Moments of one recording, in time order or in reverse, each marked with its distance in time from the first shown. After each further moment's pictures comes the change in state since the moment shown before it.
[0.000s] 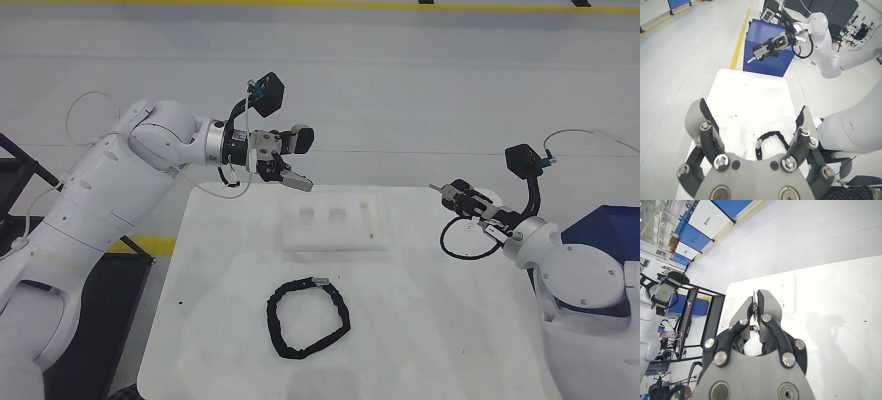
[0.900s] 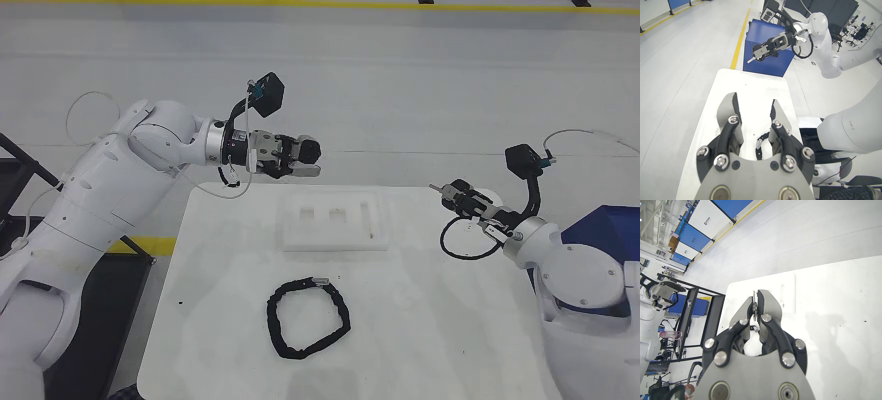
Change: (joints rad) left arm 0.009 0.001 -0.001 -0.009 0.016 0.009 0.003; right arm -0.007 0.000 -0.004 0.002 0.002 -0.010 -0.014
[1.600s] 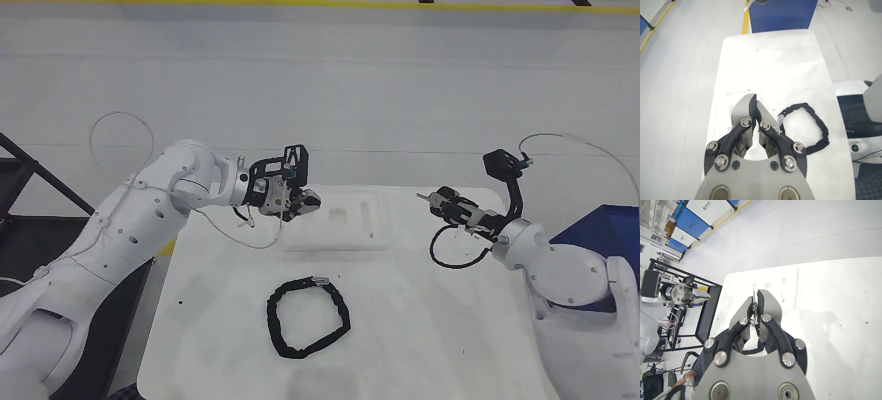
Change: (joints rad) left arm 0.191 0.024 -0.037 -0.166 0.856 -0.012 0.402; right arm 0.023 0.020 -0.051 0.032 -0.017 -0.054 0.055
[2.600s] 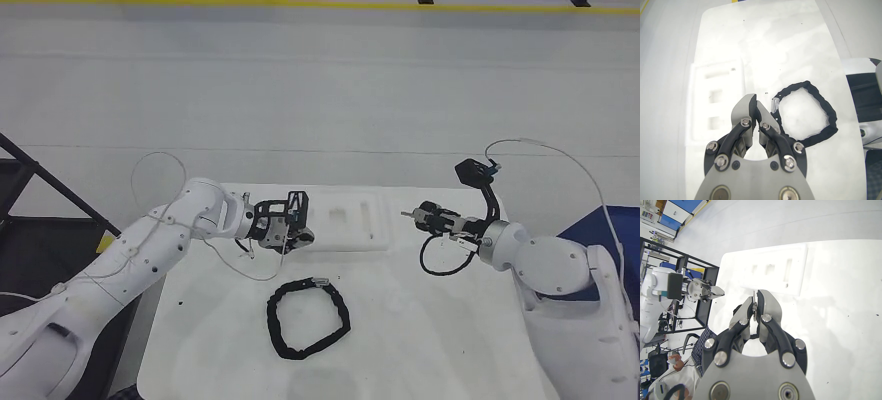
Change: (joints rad) left arm 0.115 0.010 0.091 0.068 0.229 0.000 0.225; right arm 0.050 0.019 -0.068 0.066 0.017 -0.011 0.107
